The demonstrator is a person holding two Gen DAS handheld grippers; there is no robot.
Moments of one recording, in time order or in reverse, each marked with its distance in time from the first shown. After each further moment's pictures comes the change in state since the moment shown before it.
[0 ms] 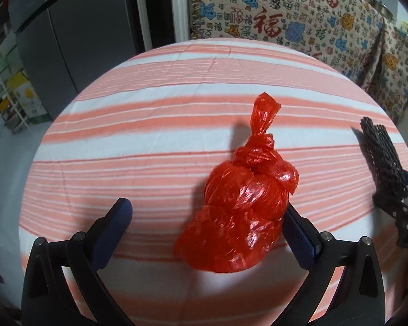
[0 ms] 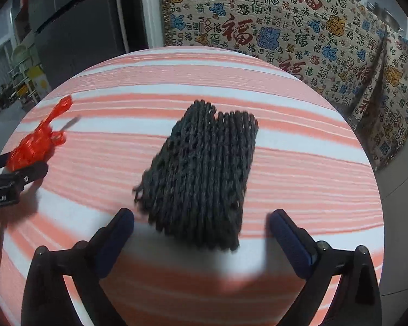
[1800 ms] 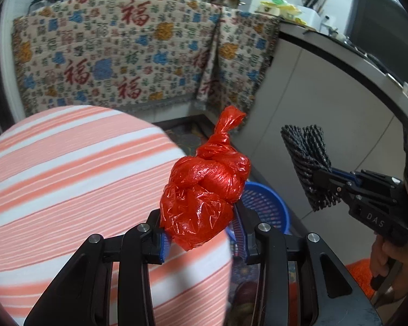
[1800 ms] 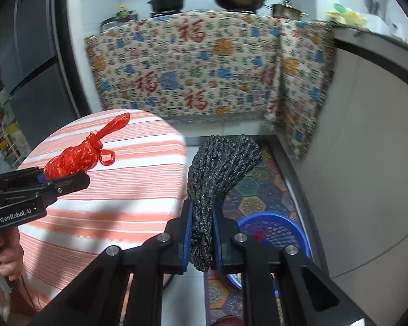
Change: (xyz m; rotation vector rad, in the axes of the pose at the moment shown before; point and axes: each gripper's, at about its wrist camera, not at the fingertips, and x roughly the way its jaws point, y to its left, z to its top) left arm -0.135 -0.327 0.014 0.336 -0.111 -0.576; right arm -0.185 -0.223 -0.082 0.206 -0.193 -0.138
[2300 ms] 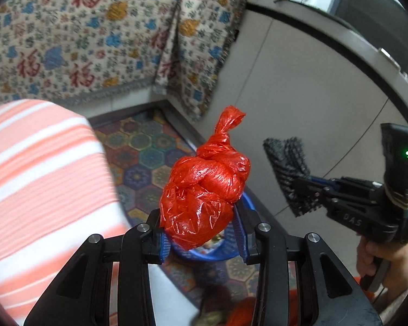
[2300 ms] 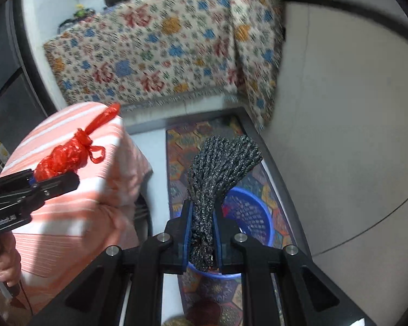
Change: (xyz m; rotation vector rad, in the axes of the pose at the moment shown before) left arm 0.091 -0.089 0.003 0.020 0.087 -0.127; right arm 0.026 -0.131 -0.028 0.121 0.121 -0.056
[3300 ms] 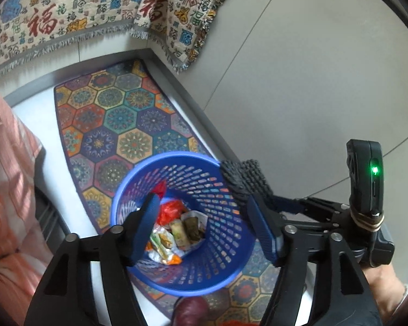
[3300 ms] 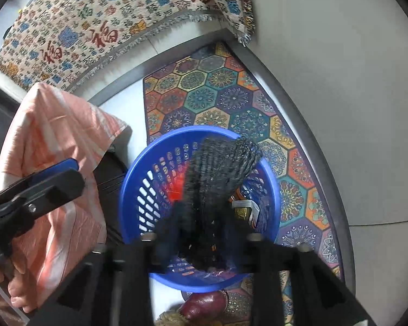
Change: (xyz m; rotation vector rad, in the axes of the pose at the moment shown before) left arm 0.185 -0.032 0.000 -0.072 0.209 -0.042; right arm 0.200 -0.123 -0.041 0.200 0.299 0.140
